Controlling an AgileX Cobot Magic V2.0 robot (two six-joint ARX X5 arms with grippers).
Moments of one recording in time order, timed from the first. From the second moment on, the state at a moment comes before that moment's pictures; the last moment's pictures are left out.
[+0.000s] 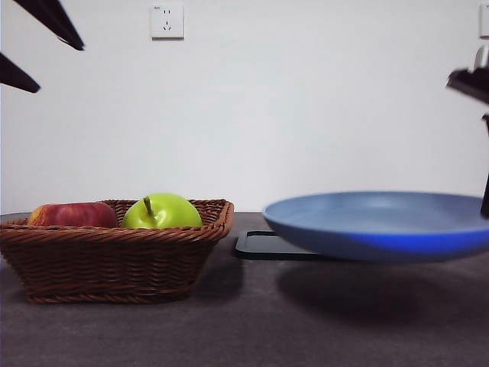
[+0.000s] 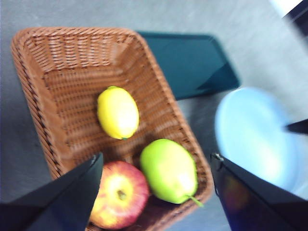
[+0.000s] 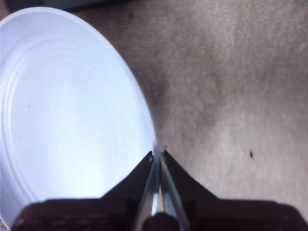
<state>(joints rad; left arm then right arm) -0.18 1.05 0.96 -0.65 0.45 -0.16 0.10 1.20 0.77 -0.72 -0.36 0.21</state>
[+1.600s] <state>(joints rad) -0.45 1.63 1.26 -0.54 -0.02 -0.06 0.10 1.06 0.77 -0.77 -0.36 0.21</state>
